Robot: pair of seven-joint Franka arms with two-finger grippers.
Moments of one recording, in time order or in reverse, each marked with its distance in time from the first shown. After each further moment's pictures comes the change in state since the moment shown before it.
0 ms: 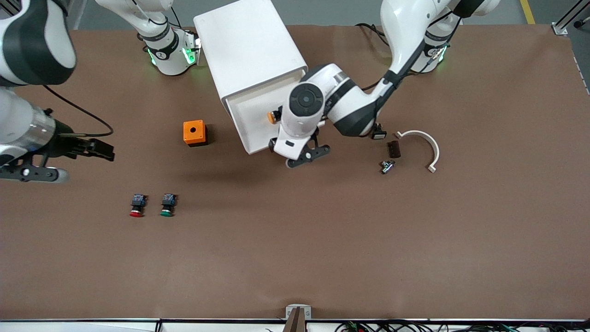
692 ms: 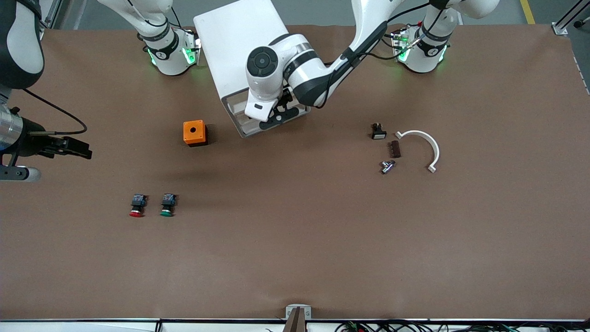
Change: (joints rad) left arm -0.179 0.002 -0.006 -0.038 -0.017 -0.003 -0.206; right arm -0.071 0.000 0.019 0.000 0.004 -0.013 -0.073
